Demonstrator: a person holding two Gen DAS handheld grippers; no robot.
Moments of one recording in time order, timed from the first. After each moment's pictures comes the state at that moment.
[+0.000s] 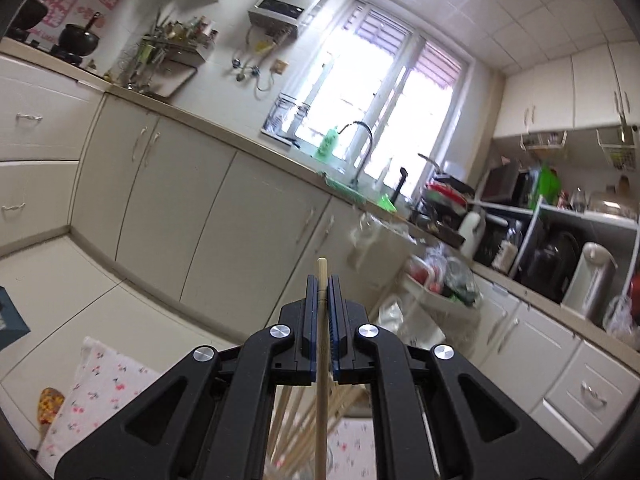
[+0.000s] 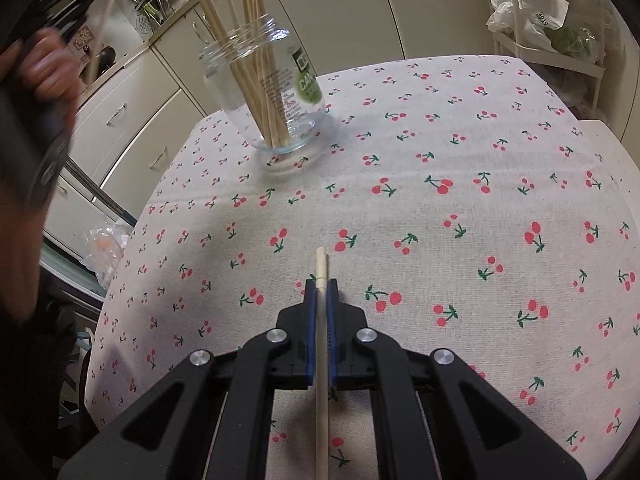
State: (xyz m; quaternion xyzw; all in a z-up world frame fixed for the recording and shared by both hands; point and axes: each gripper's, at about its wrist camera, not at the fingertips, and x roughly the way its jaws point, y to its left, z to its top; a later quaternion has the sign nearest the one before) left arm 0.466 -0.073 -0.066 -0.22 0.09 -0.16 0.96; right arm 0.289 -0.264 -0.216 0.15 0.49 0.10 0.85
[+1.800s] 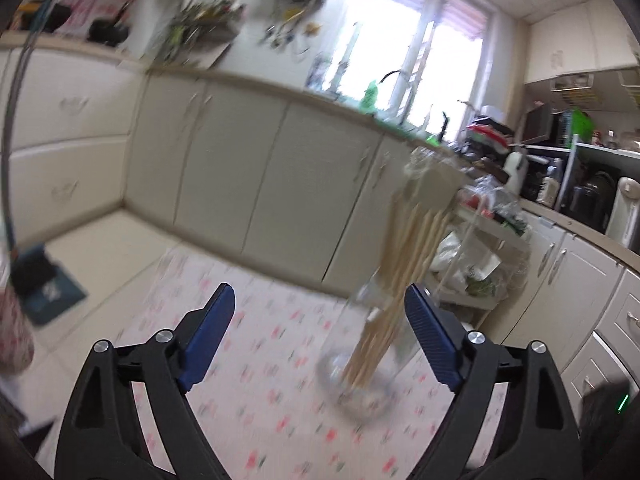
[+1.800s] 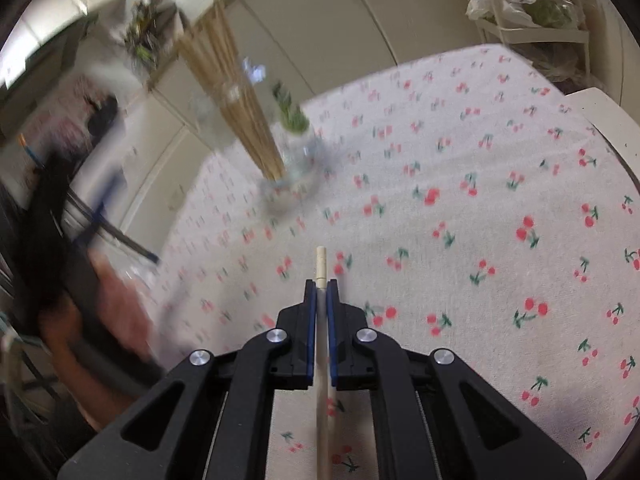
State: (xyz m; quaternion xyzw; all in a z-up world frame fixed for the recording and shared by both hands) left arm 0.381 -0.042 -0.189 -0.16 0.18 -0.09 0.97; right arm 0.287 -0.286 -0.200 0.25 0.43 0.11 0.86
